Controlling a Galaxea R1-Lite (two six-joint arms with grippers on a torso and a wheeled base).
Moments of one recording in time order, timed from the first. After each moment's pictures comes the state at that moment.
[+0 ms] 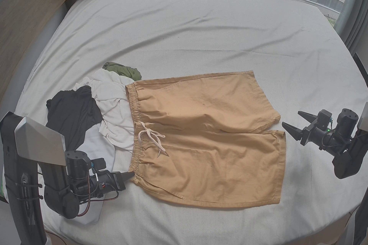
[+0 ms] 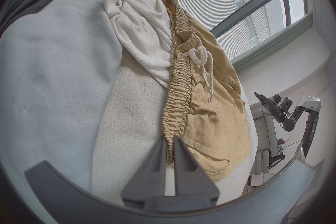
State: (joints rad) left arm -0.19 2.35 -0.29 -1.55 -0.44 -0.40; right arm -0.10 2.09 -0.44 -1.54 0.62 -0.05
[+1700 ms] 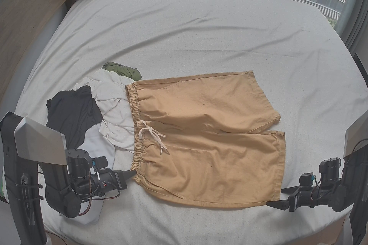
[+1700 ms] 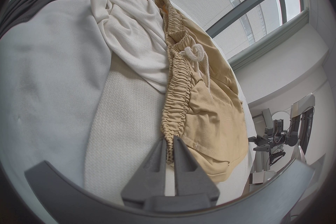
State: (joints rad) left arm -0.20 2.34 -0.31 -1.55 -0.44 -0.38; right arm 0.00 2.26 -0.02 -1.38 0.62 -0.15
